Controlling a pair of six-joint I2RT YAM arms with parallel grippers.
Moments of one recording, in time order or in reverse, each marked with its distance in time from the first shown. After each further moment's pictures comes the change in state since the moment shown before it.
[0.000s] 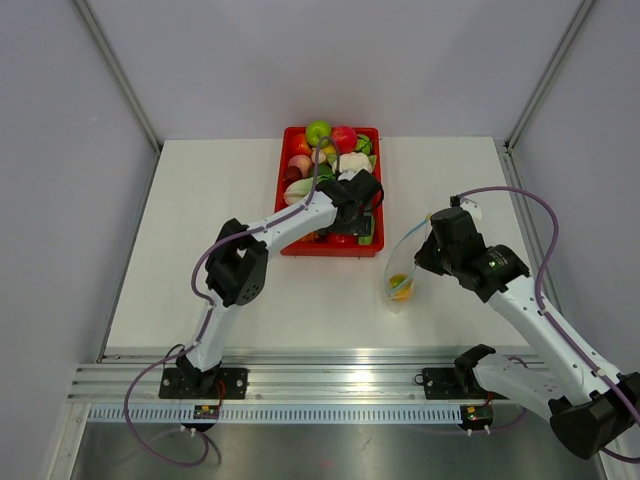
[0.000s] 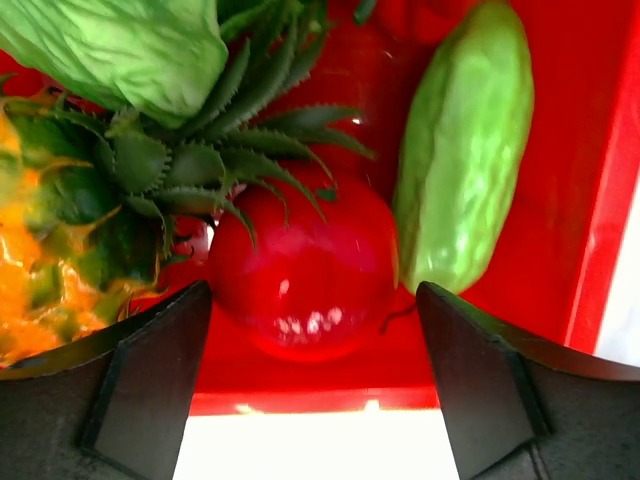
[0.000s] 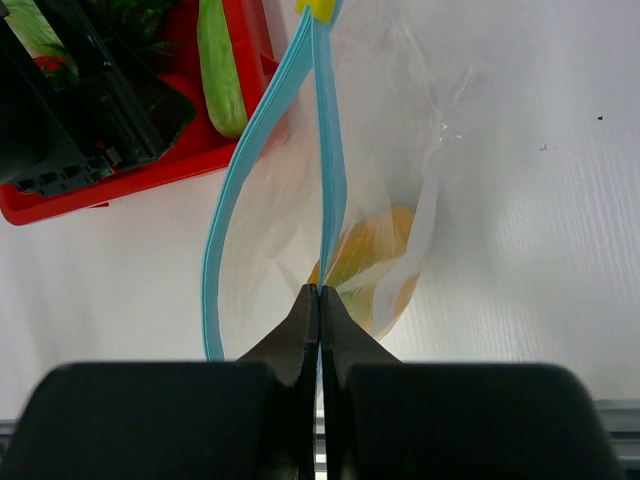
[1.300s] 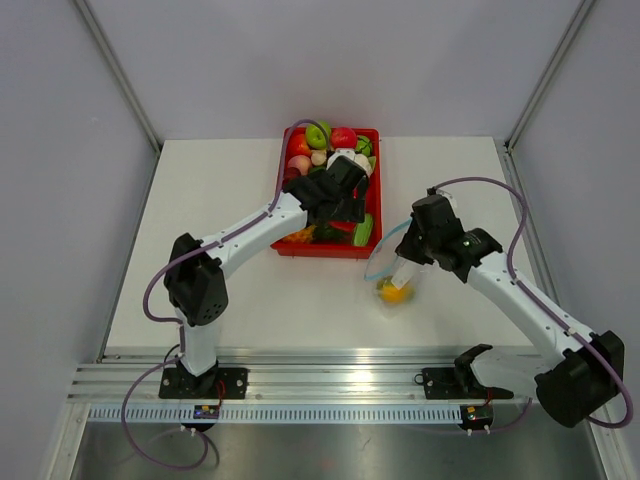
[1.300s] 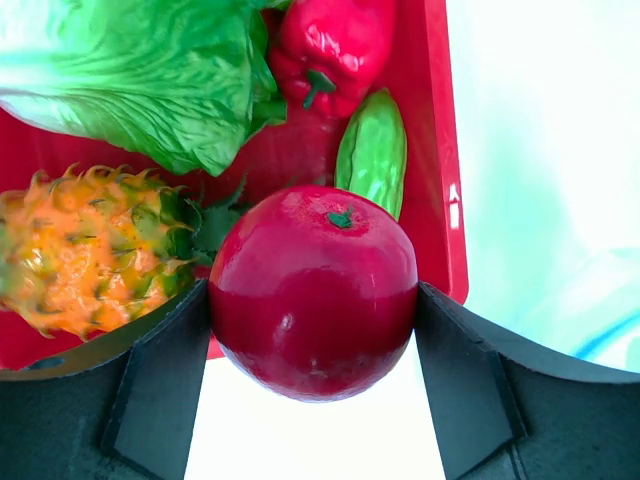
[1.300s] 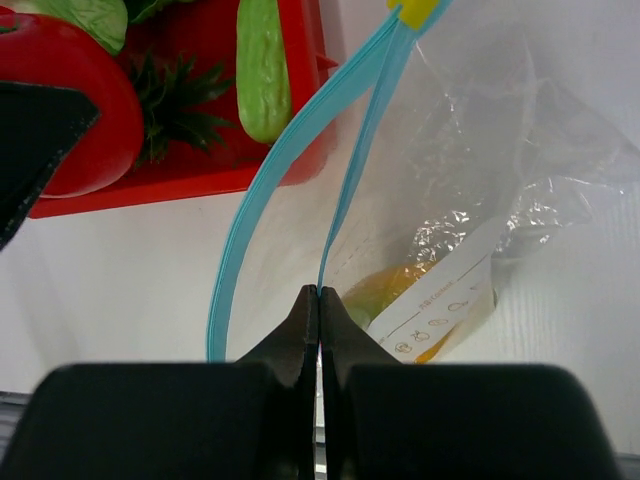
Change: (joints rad) left arm 0.002 -0.293 -0.177 0.182 0.006 0.113; right arm -0.002 0.162 0.008 0.134 -0.100 -0.010
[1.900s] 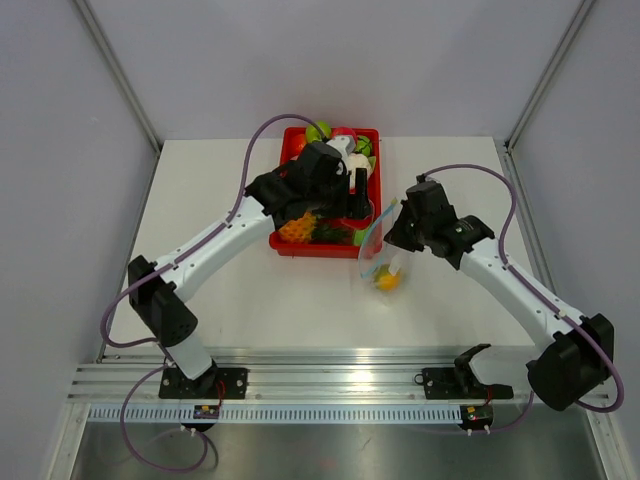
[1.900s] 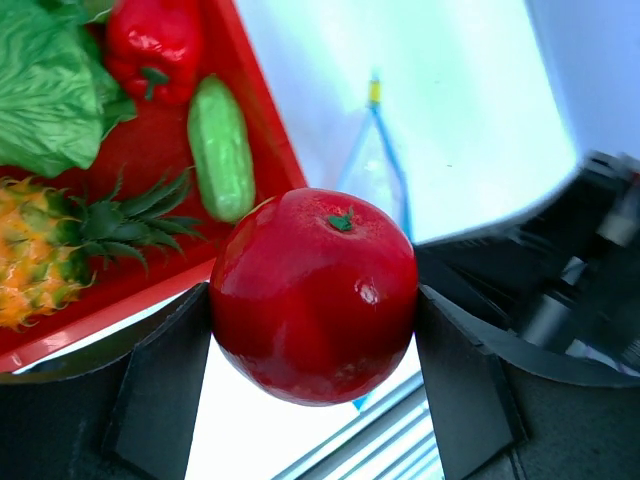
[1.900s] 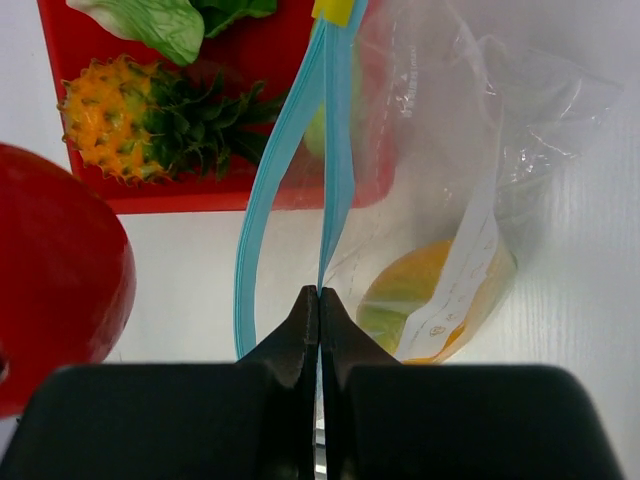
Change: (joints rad) left arm 0.010 -0.196 -0.032 0.025 0.328 0.052; right arm 0.000 0.101 0.085 0.055 -0.080 -0.019
